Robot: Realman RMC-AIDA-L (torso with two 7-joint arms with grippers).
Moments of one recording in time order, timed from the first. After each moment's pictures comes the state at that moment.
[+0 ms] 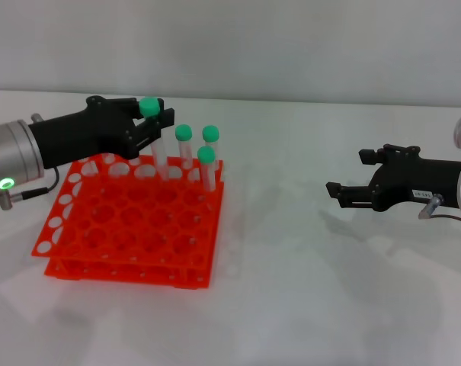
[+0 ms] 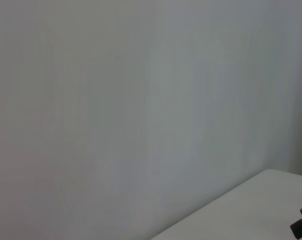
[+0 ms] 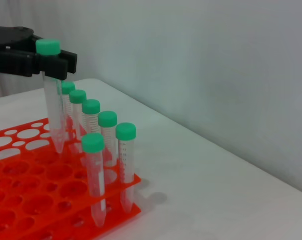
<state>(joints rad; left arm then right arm) -0.87 -2.09 2.85 -0.67 -0.54 1.59 -1.14 0.35 2.01 -1.51 -1.23 1.27 0.84 -1.19</state>
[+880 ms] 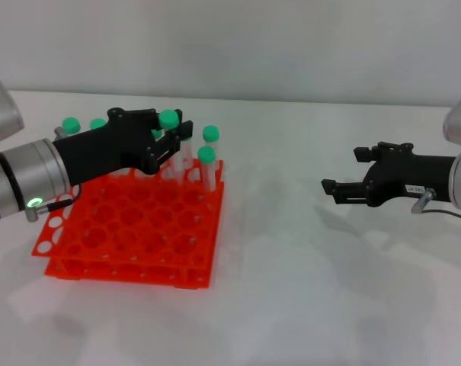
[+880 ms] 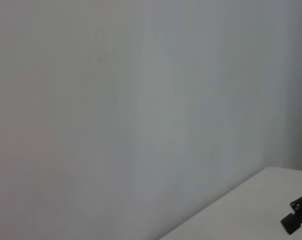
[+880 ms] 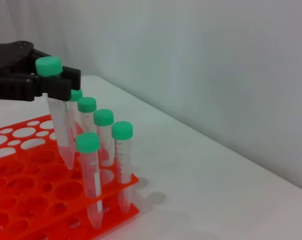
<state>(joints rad) -0.83 -2.08 2.85 -0.50 -0.58 1.50 -0.95 0.41 2.01 -1.50 -1.16 1.26 0.84 -1.19</state>
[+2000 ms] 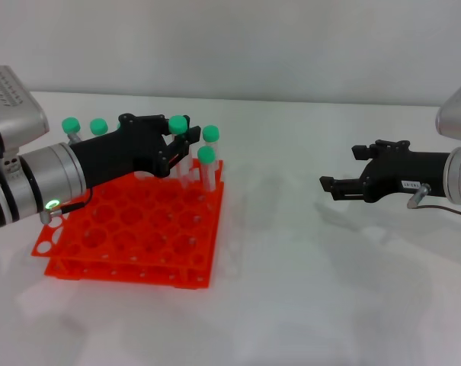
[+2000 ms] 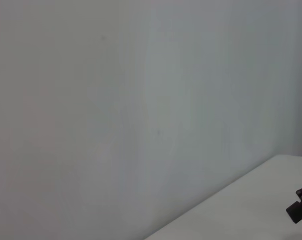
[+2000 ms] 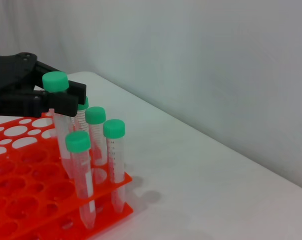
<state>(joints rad) -0.84 -2.08 2.85 -0.42 -0.58 1.39 -0.91 0.45 2.01 -1.50 -1.11 1.26 0.83 -1.18</state>
